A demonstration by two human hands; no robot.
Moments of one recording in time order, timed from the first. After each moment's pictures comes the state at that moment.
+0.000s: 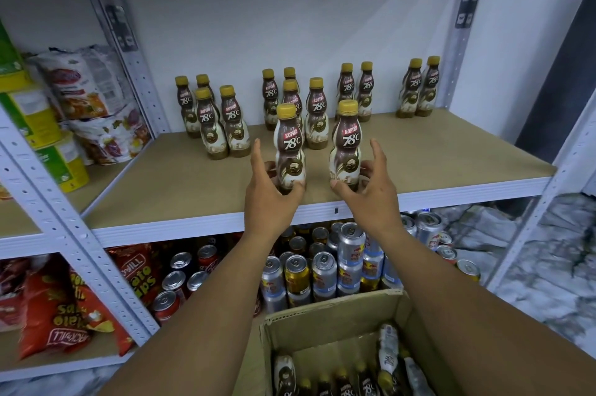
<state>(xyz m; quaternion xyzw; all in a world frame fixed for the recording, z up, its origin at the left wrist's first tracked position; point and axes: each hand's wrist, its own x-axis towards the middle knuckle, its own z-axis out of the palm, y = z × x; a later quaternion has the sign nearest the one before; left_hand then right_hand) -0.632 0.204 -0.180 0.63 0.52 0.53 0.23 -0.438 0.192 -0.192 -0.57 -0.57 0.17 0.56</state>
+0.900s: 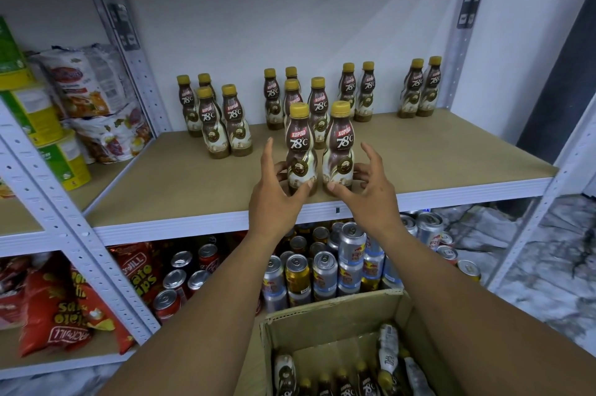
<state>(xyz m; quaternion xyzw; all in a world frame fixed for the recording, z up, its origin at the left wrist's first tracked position) -0.629 0.204 -0.182 0.65 0.49 0.52 0.24 -0.442 0.188 -0.187 -0.55 -0.59 0.20 0.56</state>
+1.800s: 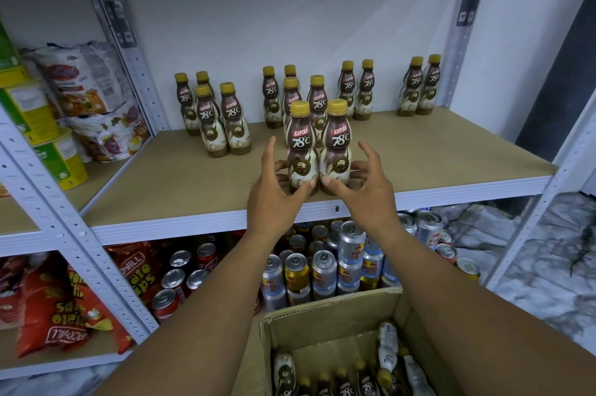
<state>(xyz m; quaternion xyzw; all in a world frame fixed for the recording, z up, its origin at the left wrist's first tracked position) -0.630 0.197 -0.176 0.66 0.50 0.51 0.24 -0.448 0.184 -0.182 -0.55 -0.58 0.20 0.57</state>
